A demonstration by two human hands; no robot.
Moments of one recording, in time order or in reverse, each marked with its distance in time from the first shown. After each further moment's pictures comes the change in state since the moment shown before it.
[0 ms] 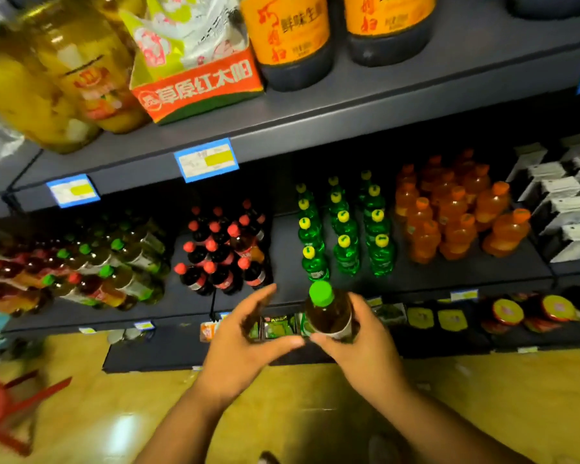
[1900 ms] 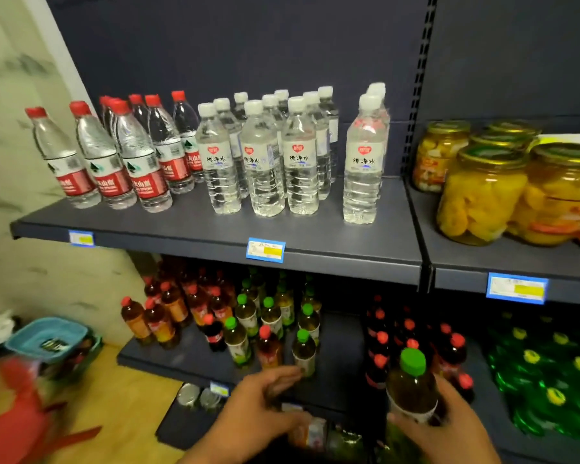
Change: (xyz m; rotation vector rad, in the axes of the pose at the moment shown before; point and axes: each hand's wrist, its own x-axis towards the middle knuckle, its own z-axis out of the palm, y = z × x) left_hand -0.022 -0.192 -0.473 -0.237 0.002 -0.053; right_hand -0.007 -0.206 0.366 -0.081 -0.077 -0.098
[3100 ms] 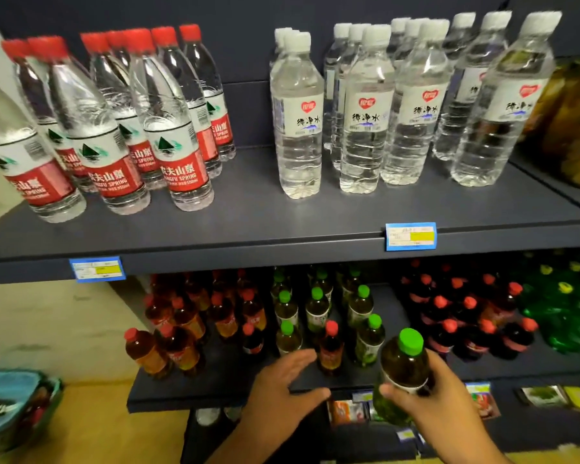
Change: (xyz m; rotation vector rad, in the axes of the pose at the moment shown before) left_hand 0.081 -0.098 -0.215 0.153 -0.138 0.118; right_hand 0.027 -0.049 0.265 -0.028 0.275 0.227
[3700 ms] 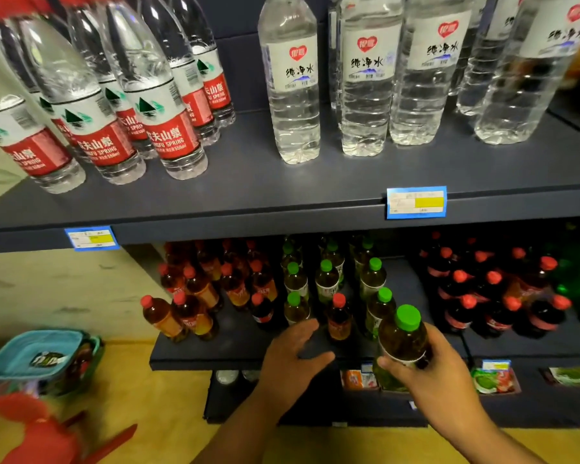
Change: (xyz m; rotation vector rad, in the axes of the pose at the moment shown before) left_hand 0.018 -0.019 0.028 0.104 0.109 -0.119; right_hand 0.008 0.006 -0.002 -0.009 -0.106 -0.049
